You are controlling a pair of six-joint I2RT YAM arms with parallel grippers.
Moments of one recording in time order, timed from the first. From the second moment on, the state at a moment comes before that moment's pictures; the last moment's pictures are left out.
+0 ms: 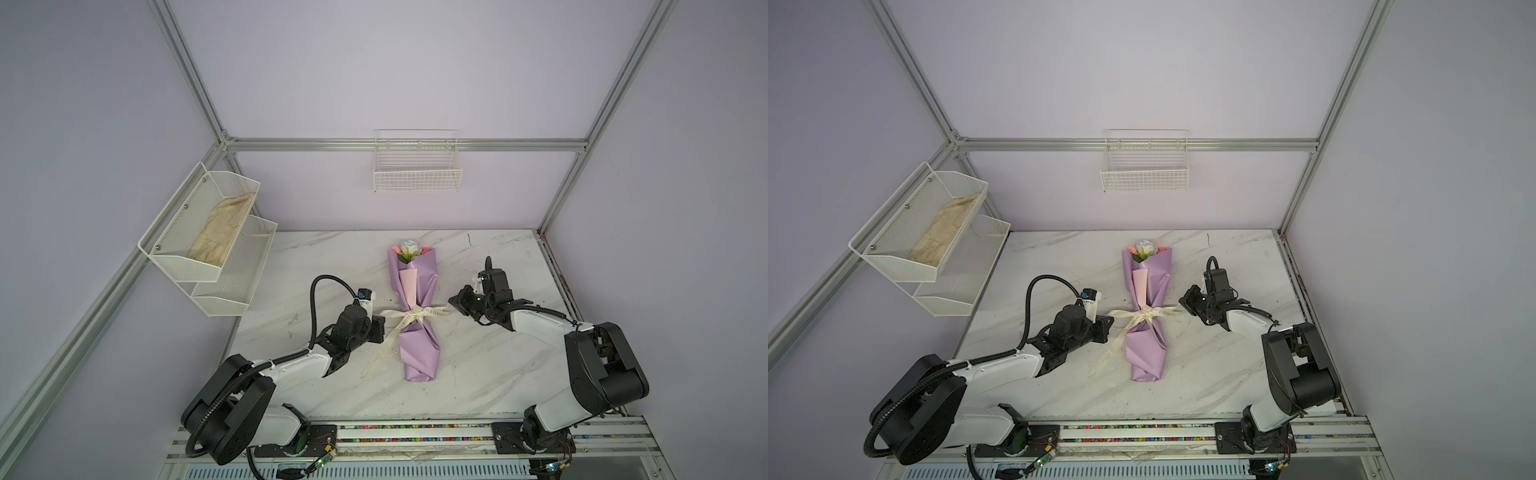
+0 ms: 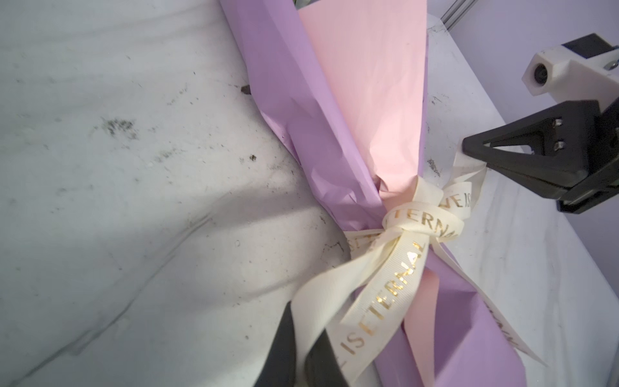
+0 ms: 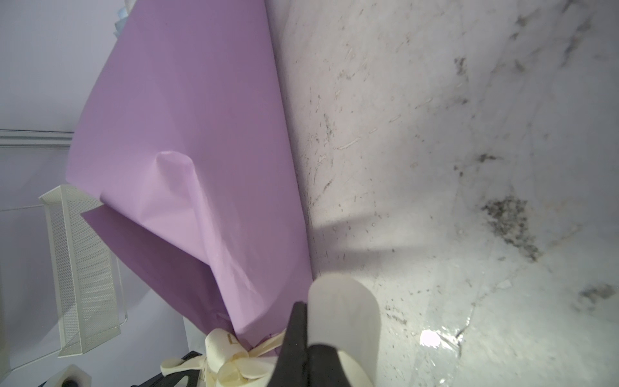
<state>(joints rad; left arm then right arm) -0.60 1.31 0.51 0.22 0.00 -0.45 0.30 1.55 0.79 -0.01 -0.38 0.95</state>
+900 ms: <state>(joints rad) -0.60 1.21 0.80 -0.35 0.07 0.01 0.30 1.55 0.83 -0.07 -0.34 0.90</state>
